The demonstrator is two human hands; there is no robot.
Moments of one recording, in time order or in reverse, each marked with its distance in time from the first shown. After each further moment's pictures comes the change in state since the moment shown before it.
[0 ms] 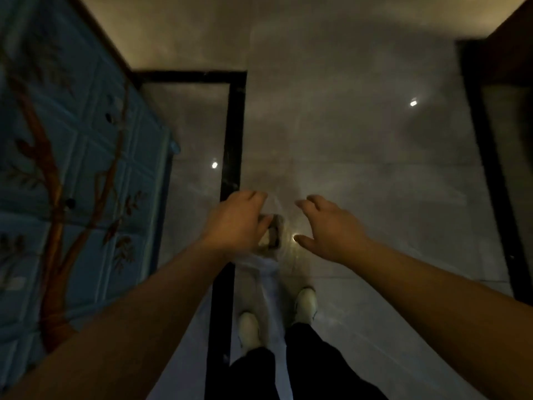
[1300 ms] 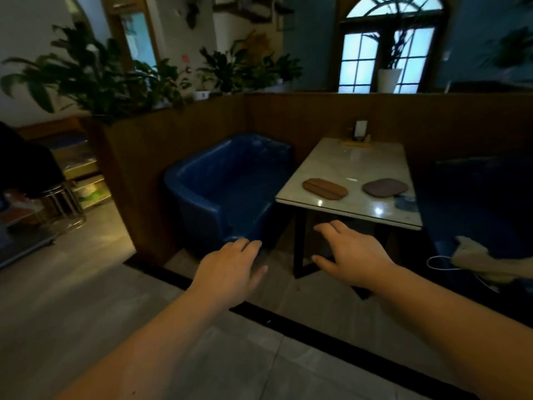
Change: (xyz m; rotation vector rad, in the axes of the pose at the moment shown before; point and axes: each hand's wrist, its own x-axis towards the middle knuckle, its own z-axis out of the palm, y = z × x) left_hand -0.102 0.772 0.011 0.354 0.188 1.337; right_hand -0.706 0.333 -0.211 -0.099 0.774 1.098
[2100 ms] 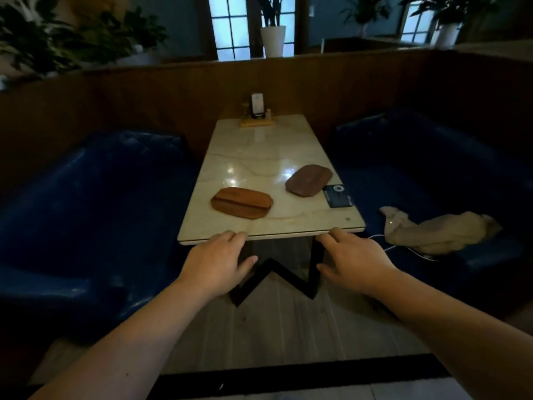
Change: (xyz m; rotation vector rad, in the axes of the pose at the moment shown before) left_hand 0.459 -0.004 0.155 -0.098 -0.080 0.396; right_hand 0.234 0.265 0.076 -0.116 -0.107 0.434
